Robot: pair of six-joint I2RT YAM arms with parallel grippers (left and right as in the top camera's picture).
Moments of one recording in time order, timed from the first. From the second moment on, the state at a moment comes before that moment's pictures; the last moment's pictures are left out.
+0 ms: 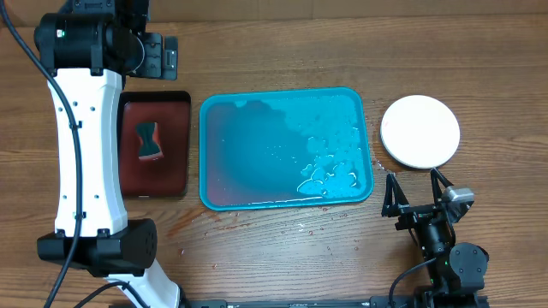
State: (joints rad) left arm -0.01 1.87 2.30 -1.44 -0.14 0.05; right arm 0.04 0.01 0.02 -0.02 -0.15 0.25
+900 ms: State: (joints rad) left arm -0.02 0.61 0.83 -0.37 -0.02 0.06; right arm 0.05 0.01 0.02 -0.02 -0.15 0.25
